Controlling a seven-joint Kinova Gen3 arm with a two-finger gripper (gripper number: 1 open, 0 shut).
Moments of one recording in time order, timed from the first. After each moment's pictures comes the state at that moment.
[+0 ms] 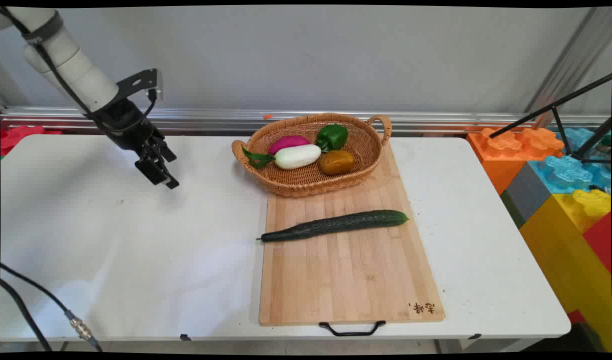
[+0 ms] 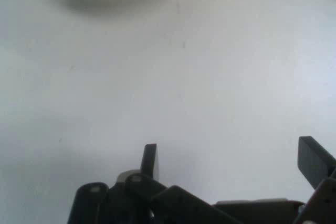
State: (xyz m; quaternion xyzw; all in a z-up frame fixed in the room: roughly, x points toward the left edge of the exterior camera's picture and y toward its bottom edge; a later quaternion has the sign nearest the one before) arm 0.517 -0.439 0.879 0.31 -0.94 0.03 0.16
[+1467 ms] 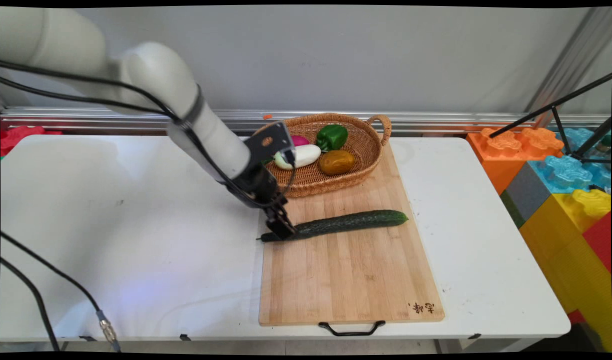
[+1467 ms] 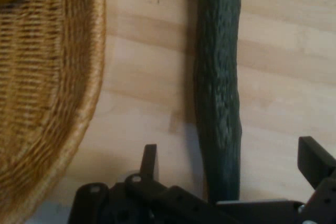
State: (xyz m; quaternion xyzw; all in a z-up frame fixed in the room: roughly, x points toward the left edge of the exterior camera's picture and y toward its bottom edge) arm 0.272 -0.421 0.818 0.29 -0.93 0.05 0.22
